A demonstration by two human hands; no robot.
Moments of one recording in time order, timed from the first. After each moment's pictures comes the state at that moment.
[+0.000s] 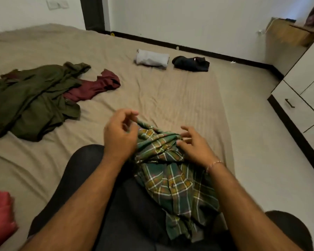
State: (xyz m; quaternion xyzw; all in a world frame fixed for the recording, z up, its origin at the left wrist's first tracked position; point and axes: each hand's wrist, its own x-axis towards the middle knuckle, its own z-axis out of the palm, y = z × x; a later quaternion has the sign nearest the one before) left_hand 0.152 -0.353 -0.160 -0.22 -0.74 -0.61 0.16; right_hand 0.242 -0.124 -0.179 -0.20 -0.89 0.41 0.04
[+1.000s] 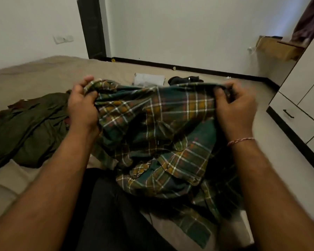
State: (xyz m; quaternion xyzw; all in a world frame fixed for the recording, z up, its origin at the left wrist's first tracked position) left_hand 0.048 -0.370 -0.064 -0.10 -0.55 -0.83 0.10; right_hand 0.234 -0.070 -0.029 -0.13 -0.80 0.26 0.52
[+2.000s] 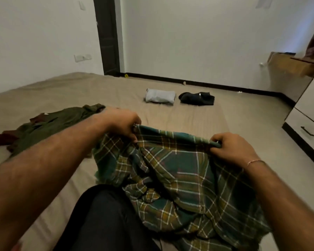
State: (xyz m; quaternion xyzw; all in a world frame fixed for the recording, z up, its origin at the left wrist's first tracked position) left_hand 0.003 -0.341 -0.013 -0.37 -0.92 0.04 -0.10; right_hand 0.216 -0.043 -0.059 -0.20 -0.97 0.14 0.05
